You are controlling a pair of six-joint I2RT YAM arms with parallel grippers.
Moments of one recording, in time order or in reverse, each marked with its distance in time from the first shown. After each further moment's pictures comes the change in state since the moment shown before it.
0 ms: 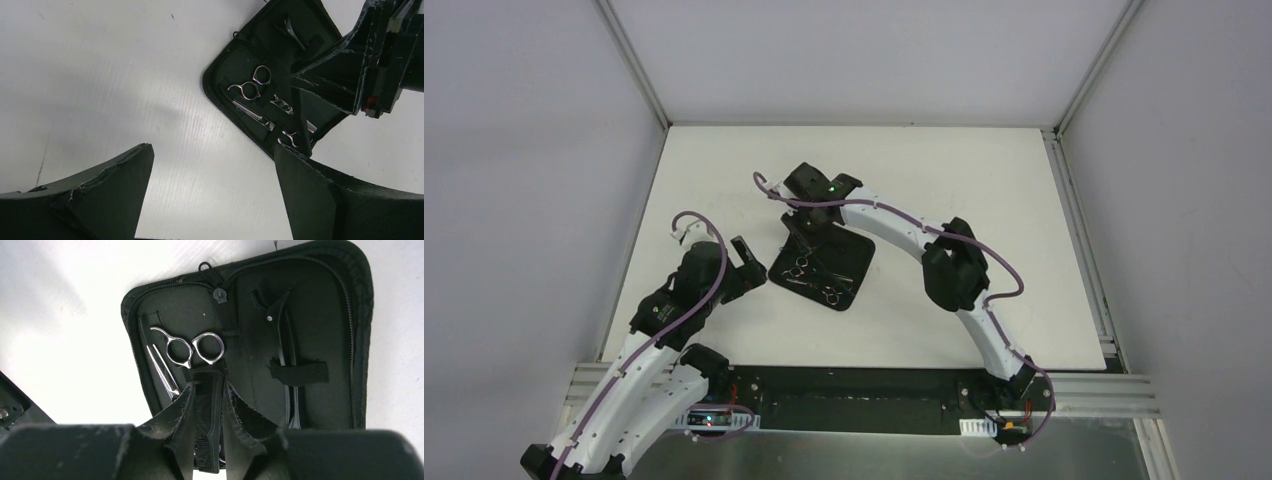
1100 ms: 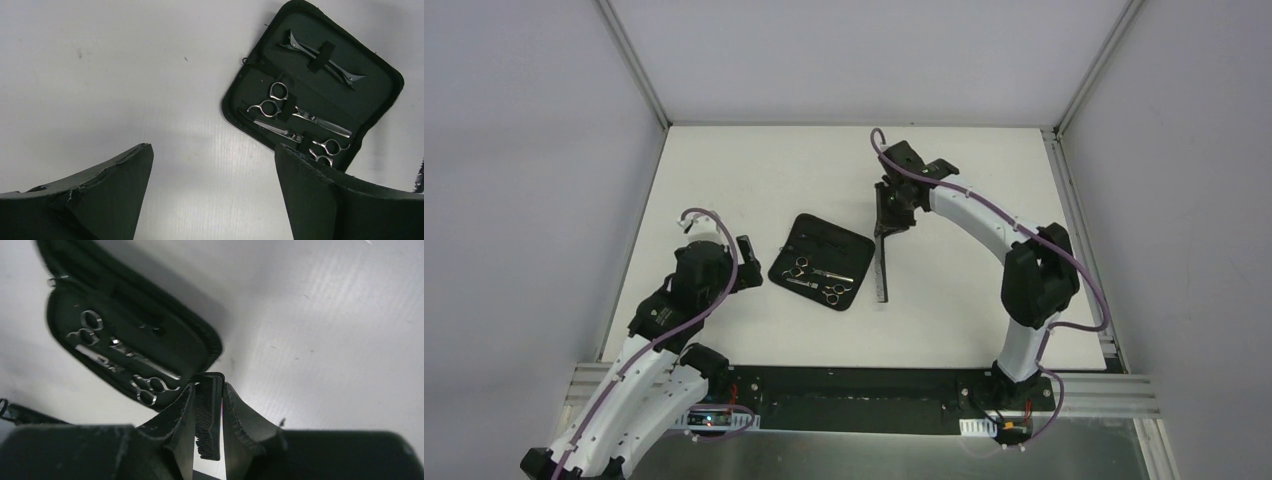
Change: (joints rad) left arm 0.000 -0.037 -0.008 0.080 -0.085 0.309; right arm -0.323 -0.451 -0.549 0.033 0.102 0.463
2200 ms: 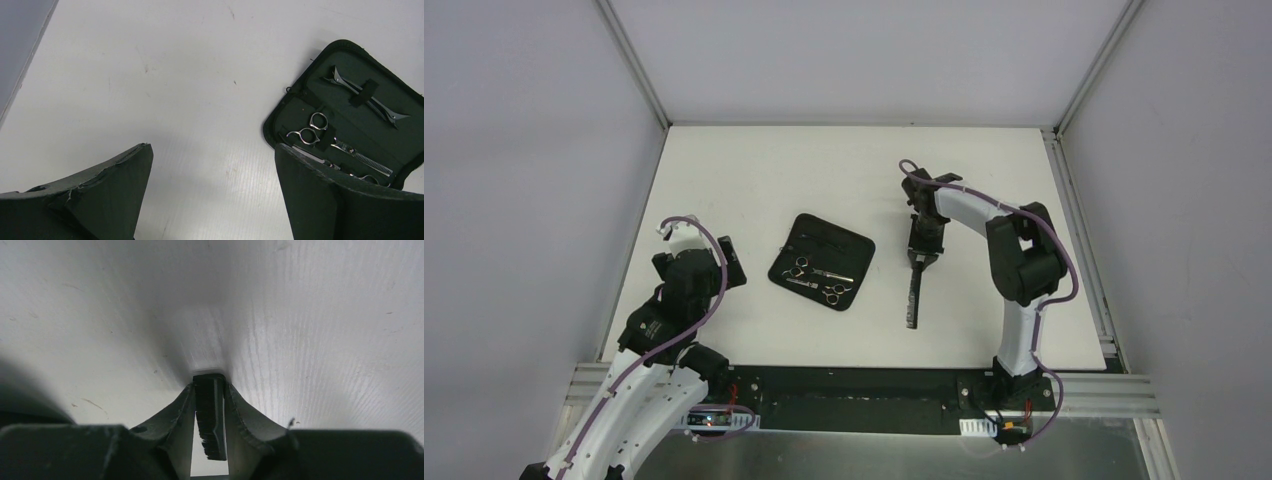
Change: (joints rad) left arm 0.000 -0.074 0.007 -0.043 -0.191 0.027; right arm -0.132 0.154 -0.127 -0.108 0.090 0.119
